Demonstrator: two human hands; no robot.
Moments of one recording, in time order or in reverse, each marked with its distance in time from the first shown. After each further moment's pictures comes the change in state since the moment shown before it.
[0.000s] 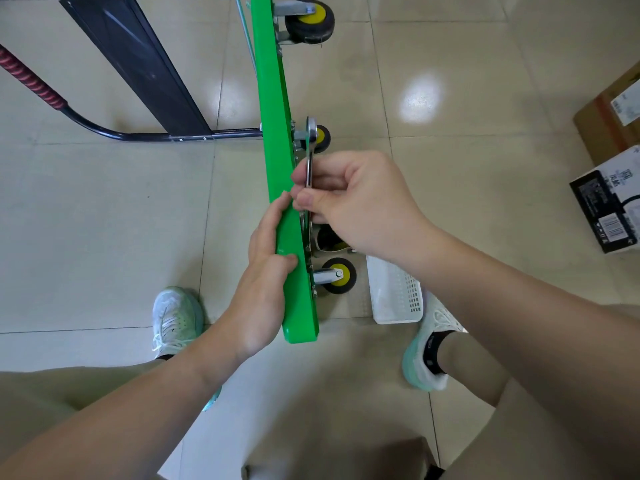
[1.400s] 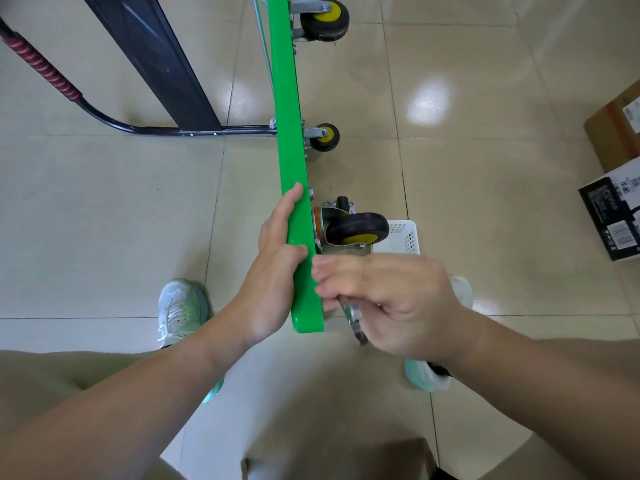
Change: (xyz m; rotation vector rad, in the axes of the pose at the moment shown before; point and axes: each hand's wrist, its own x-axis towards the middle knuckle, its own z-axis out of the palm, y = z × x) left_hand -0.005 0.011 0.000 0.072 -0.023 -0.029; right_hand -0.083 0.055 -0.012 -0.428 -0.090 -0.794
